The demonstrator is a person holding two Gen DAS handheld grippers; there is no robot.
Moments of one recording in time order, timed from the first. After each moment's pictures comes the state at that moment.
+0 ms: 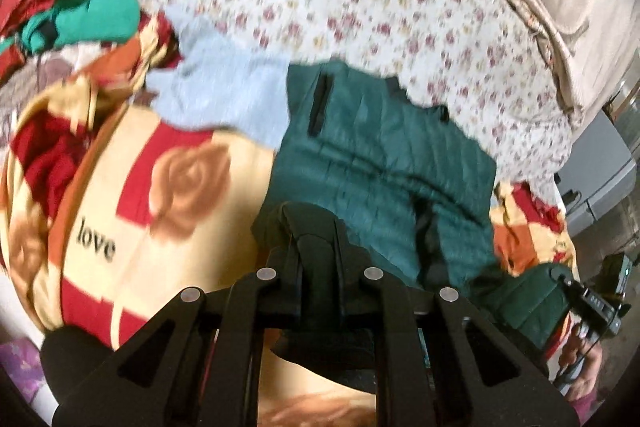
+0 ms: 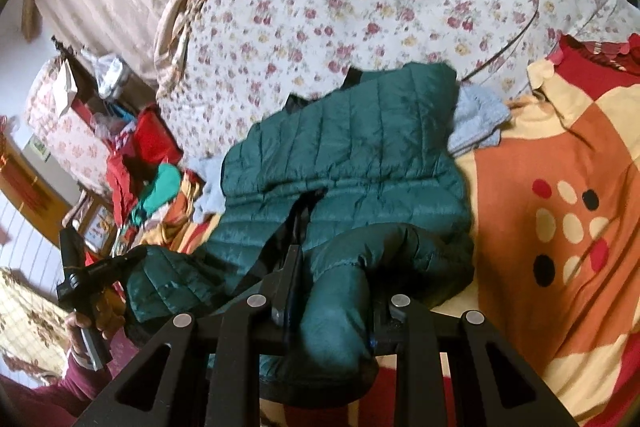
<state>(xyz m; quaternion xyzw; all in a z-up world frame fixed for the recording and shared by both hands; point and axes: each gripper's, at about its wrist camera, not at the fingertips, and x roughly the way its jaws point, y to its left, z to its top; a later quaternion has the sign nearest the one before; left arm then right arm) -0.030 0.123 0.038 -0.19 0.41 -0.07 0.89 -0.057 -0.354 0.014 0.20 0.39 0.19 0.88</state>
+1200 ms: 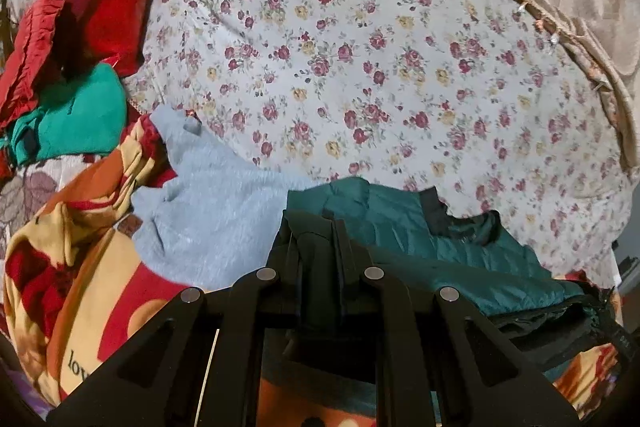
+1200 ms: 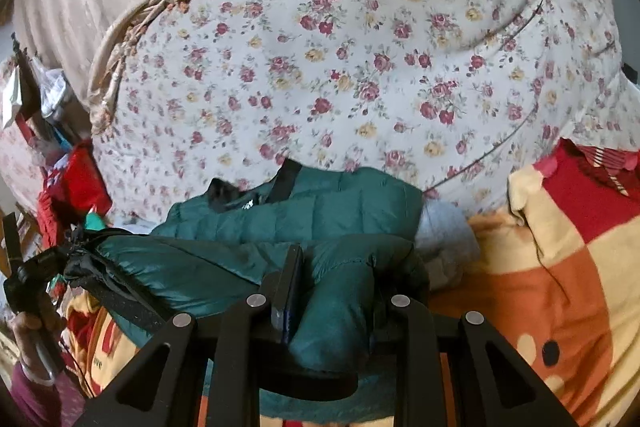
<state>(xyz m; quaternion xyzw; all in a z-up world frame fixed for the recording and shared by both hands) 0.136 0.083 0.075 -0.15 0.35 0.05 0.92 0.106 -0.372 0.042 0.13 0.35 0.09 0.92</state>
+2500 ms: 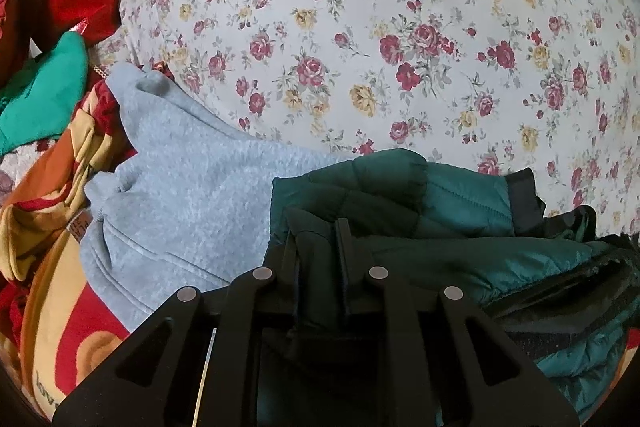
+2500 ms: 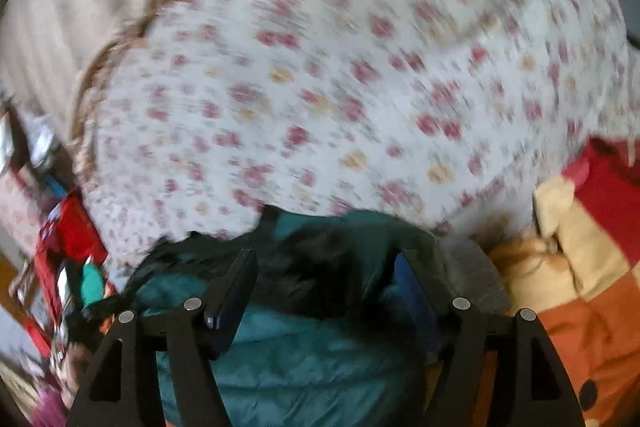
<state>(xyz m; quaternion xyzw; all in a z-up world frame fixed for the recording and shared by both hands) 0.254 0.065 -0.021 -0.12 0.43 0.11 0.89 0.161 -0.383 0.026 0.18 0.31 0.09 0.93</state>
